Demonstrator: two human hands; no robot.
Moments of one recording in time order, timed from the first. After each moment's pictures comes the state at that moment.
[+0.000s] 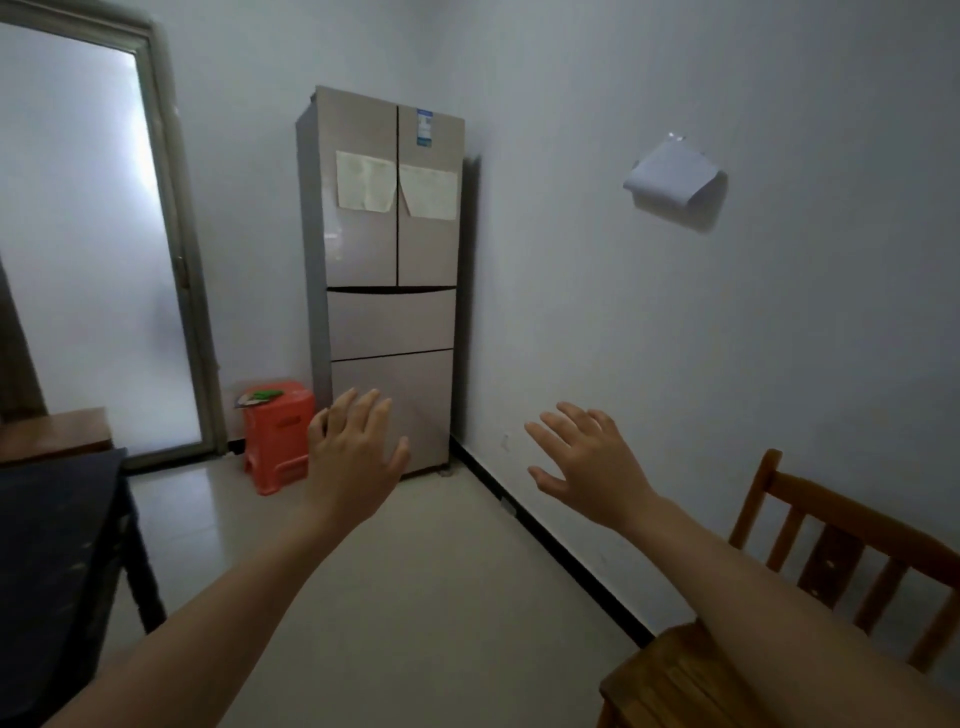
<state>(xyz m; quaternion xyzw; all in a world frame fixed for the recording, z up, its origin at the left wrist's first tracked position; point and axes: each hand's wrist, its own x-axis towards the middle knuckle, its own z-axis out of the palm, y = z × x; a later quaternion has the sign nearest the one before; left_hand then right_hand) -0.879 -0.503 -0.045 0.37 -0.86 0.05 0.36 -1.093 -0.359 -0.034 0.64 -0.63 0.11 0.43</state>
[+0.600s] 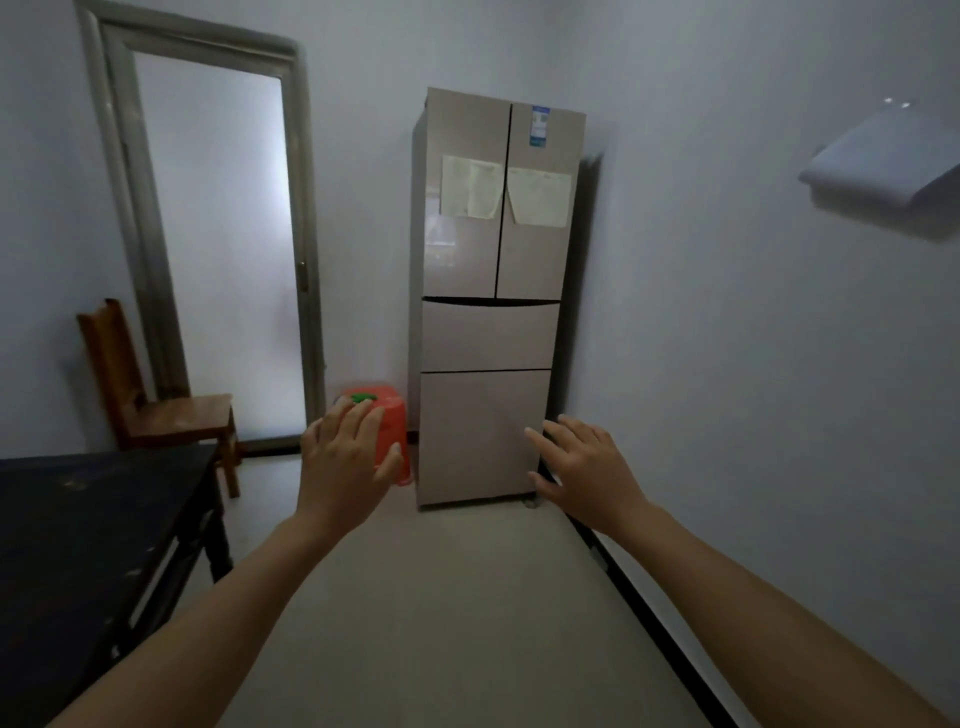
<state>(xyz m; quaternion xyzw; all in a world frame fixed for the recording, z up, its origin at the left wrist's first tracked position) -0.927 -0.663 -0.062 0.49 -0.80 0.07 0.34 -1.177 -0.576 -0.047 0.72 -0.60 0.15 0.31</state>
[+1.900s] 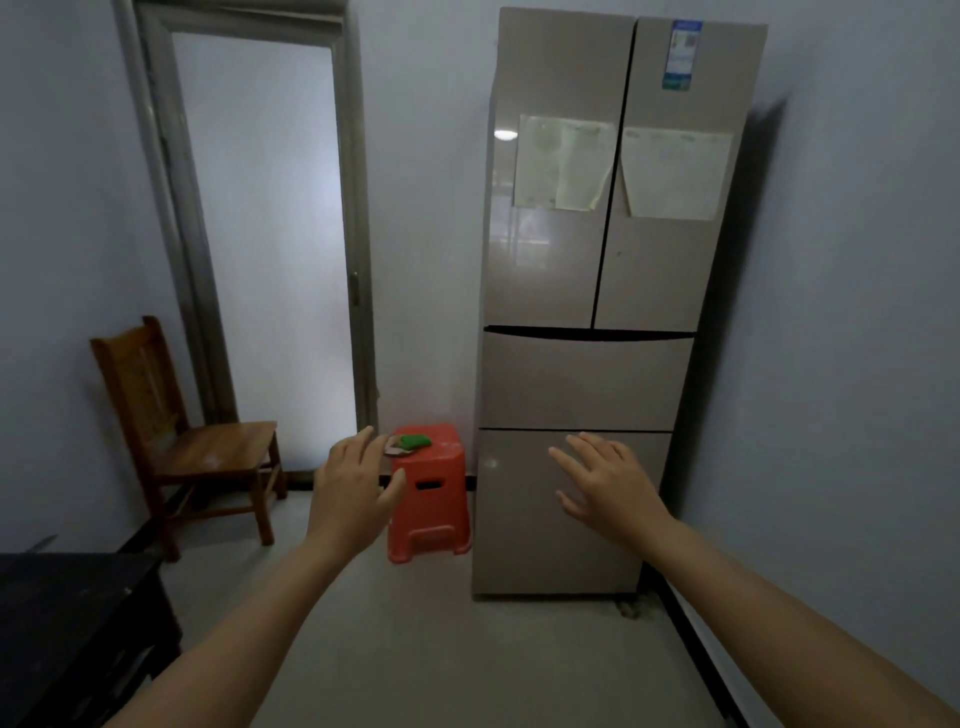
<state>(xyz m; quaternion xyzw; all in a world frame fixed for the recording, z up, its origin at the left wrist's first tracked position) -1.061 -1.153 -0.093 0.60 -0.73 0.03 0.33 -1.350 -1.121 -0.074 0.77 -0.52 0.17 0.32</state>
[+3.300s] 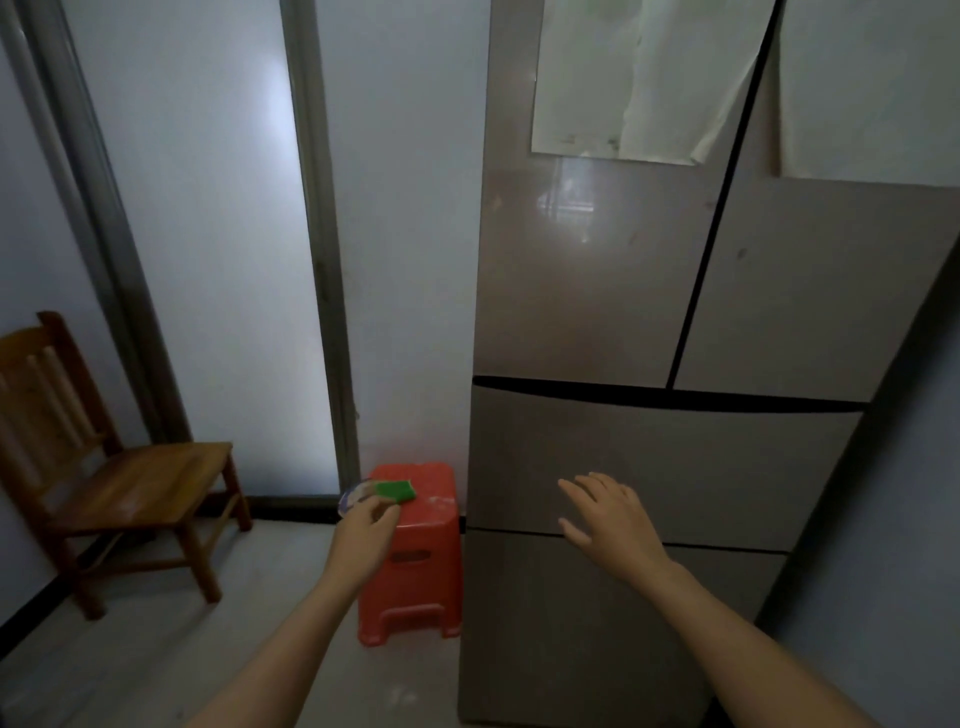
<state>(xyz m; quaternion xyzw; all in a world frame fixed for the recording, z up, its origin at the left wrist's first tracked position) -1.195 -1.635 -0.157 0.65 -0.56 -0.29 0.42 -1.479 -1.633 -0.141 0.79 -0.59 0.10 0.10</state>
